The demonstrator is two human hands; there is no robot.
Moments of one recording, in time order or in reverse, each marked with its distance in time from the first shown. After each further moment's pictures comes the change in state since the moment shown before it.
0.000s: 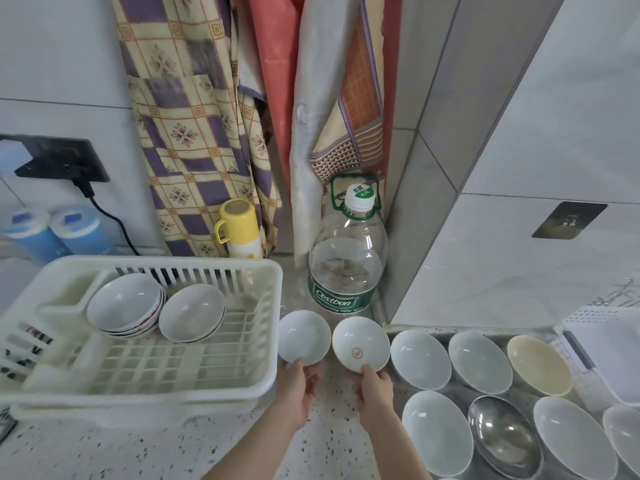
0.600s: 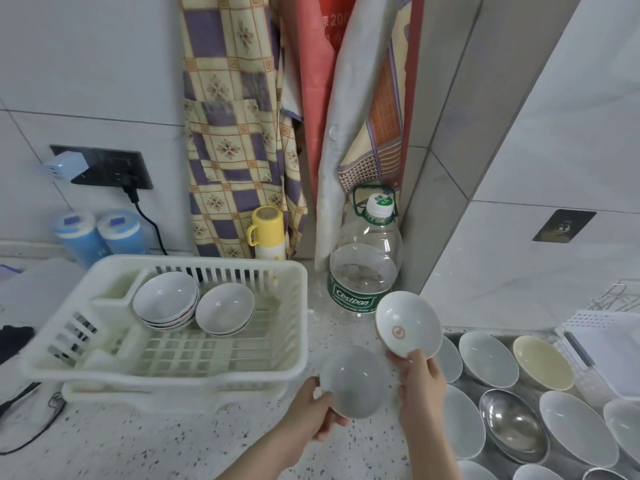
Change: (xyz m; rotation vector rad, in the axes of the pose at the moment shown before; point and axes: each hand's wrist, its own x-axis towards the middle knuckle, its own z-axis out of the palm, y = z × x) left_hand -0.073 0.010 -0.058 0.592 -0.343 0.005; right_hand -0.088 -0.029 -0.021 0.223 0.076 -0.311
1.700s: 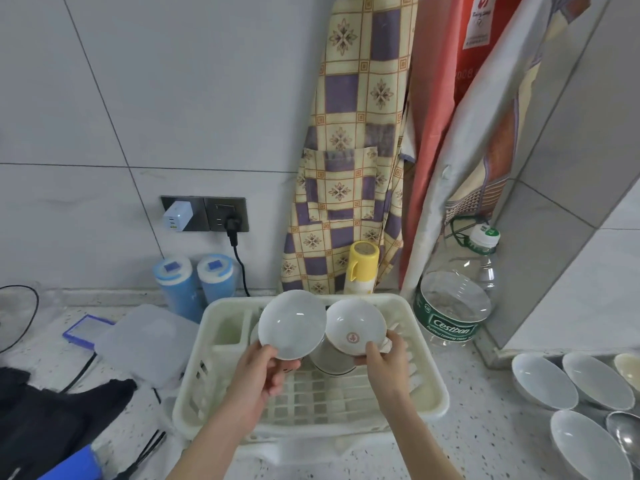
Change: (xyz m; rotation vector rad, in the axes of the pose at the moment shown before) left_hand -0.057 0.087 -0.293 -0.307 0.174 0.379; right_hand -0.099 0.079 0.228 -0.439 -0.230 -0.346
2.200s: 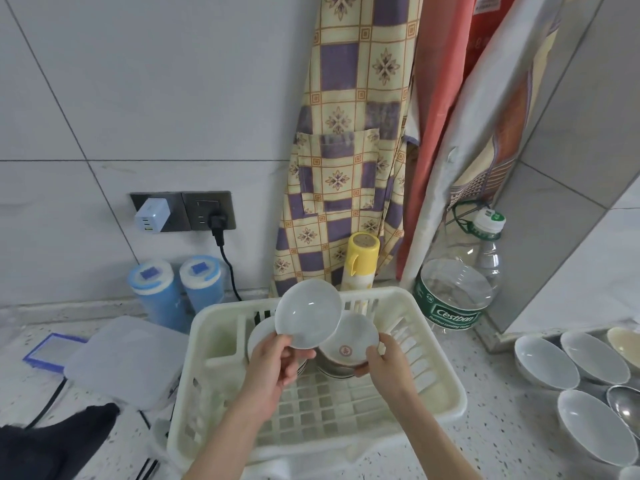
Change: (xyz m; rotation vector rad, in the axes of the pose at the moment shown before) left_hand 0.058 -0.007 0.003 -0.029 -0.104 -0.037; right_hand 0.022 0.020 0.016 -0.229 -0.098 0.038
